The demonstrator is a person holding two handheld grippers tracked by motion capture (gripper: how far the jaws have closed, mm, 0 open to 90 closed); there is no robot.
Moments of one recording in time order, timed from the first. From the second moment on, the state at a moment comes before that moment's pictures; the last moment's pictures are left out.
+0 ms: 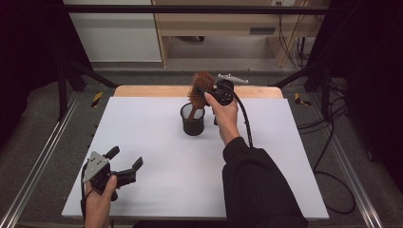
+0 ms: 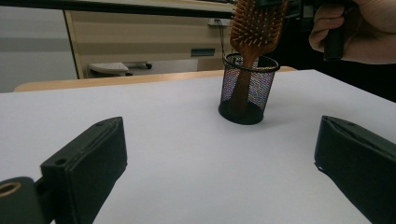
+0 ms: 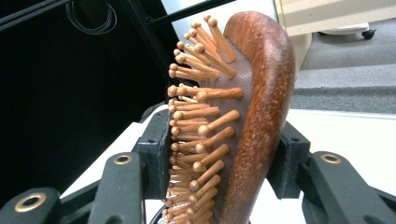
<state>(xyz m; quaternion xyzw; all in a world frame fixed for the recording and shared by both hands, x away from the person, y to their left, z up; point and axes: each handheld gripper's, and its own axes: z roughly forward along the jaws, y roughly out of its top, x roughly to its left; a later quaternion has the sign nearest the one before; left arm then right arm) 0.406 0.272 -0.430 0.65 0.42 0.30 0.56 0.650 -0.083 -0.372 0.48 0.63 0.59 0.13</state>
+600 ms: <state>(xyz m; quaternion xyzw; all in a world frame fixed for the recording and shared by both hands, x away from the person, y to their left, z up) 0.407 0.271 -0.431 0.65 0.42 0.29 0.56 0.652 -0.093 -0.377 0.49 0.63 0.59 0.12</state>
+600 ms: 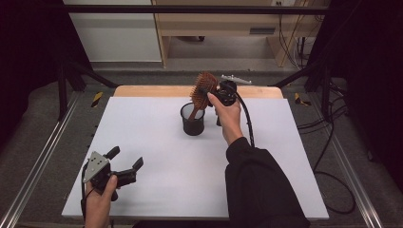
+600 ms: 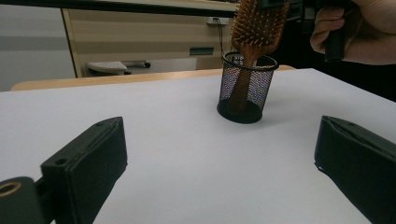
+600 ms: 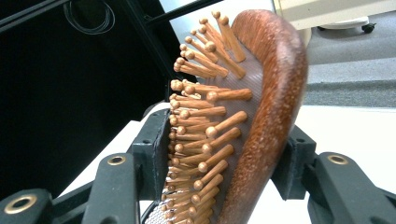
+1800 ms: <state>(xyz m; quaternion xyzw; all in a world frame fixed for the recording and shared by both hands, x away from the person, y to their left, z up) 0.407 0.271 -0.431 0.65 0.42 0.29 0.56 0.651 -0.095 -0.377 0.48 0.65 0.57 0.12</state>
